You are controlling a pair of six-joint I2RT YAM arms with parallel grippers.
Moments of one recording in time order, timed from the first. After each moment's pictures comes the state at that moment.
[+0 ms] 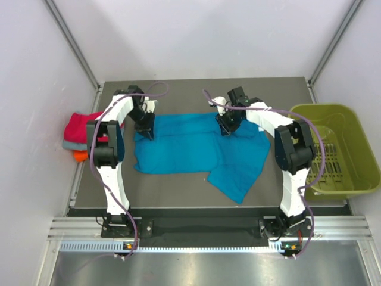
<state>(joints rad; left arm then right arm) -0.05 2.12 1.75 -1.10 0.36 0.17 0.40 2.03 1.57 -0.64 -0.33 -0.39</state>
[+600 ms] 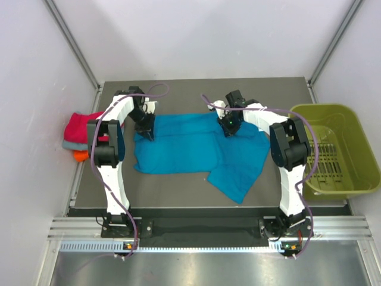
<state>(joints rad) -0.05 2.14 1.75 -1.10 0.35 0.16 0.40 2.10 1.59 -0.64 -0.26 -0.43</state>
